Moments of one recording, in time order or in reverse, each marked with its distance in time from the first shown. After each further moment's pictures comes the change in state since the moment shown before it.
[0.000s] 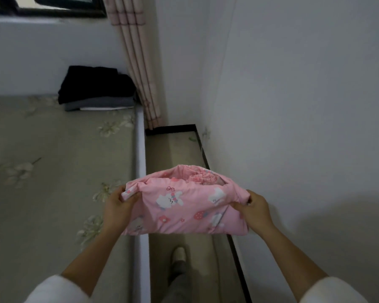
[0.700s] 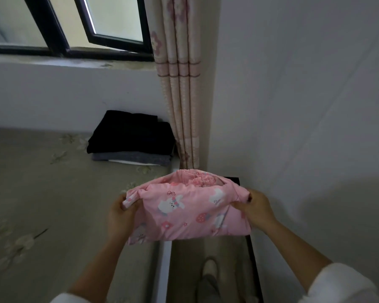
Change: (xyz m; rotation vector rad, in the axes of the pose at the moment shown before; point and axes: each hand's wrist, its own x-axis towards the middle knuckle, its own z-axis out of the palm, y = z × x) left_hand 0.431 0.058 0.021 -0.061 0.283 -0.029; right_hand 0.436 -0.245 0.191 -0.085 -0.257 -0.217
